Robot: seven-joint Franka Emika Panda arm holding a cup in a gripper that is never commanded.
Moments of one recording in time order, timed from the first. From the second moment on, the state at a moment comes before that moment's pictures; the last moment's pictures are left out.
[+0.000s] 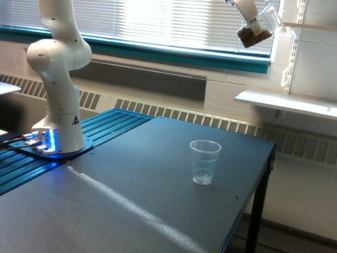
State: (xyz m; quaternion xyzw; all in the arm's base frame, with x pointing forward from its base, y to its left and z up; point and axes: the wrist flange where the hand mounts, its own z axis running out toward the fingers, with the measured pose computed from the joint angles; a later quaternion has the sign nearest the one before) arm 0.553 0.146 0.556 -0.92 0.23 -0.27 0.15
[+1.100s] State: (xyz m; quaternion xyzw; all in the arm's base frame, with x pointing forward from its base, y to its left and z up) arm 0.537 0.110 0.539 -0.93 0.25 -0.25 0.12
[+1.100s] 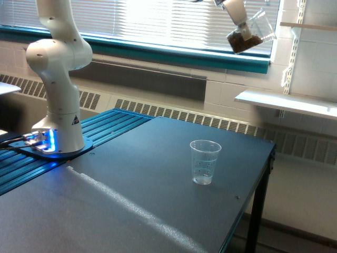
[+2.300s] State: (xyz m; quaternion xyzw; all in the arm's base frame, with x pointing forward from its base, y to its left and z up) arm 0.495 0.052 0.494 -0.94 0.26 -0.22 0.06
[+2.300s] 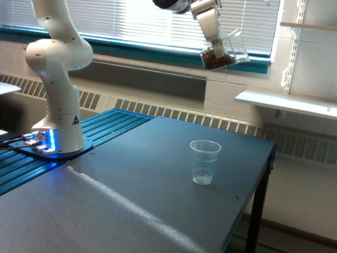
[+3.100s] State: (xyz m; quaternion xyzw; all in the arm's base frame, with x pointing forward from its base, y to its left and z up) arm 0.465 0.016 0.476 -0.95 0.26 -0.19 0.02
